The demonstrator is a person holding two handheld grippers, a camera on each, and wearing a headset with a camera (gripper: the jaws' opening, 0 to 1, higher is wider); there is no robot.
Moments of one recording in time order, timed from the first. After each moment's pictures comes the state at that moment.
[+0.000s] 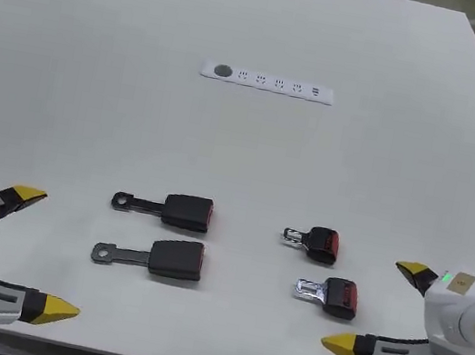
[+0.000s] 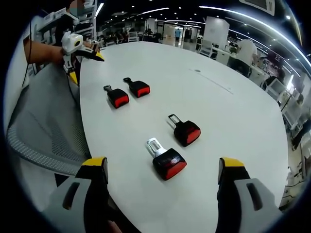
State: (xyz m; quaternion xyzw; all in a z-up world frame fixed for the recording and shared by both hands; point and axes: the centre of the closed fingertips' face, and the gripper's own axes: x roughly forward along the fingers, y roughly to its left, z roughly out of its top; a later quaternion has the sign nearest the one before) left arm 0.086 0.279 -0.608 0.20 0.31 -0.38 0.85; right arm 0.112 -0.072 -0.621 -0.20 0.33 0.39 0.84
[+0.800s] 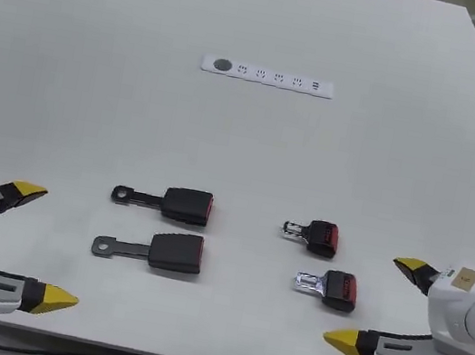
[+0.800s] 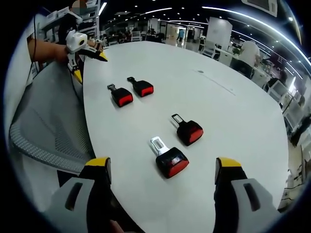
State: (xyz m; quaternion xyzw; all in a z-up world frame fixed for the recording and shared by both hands) left arm 0.083 0.281 -0.610 0.20 0.32 -0.38 0.85; right arm 0.106 -0.072 -0.618 -0.20 0.33 0.40 0.83
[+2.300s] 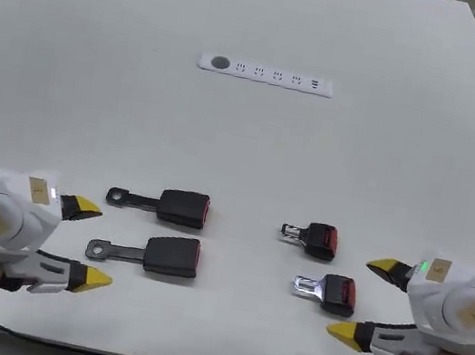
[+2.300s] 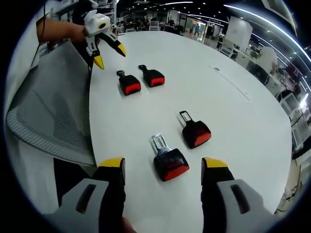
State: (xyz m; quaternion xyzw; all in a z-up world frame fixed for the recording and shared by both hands) left arm 0.113 0.225 -0.630 0.23 0.34 -0.44 0.80; right arm 0.120 -0.066 -0.642 -0.26 0.34 0.45 0.78
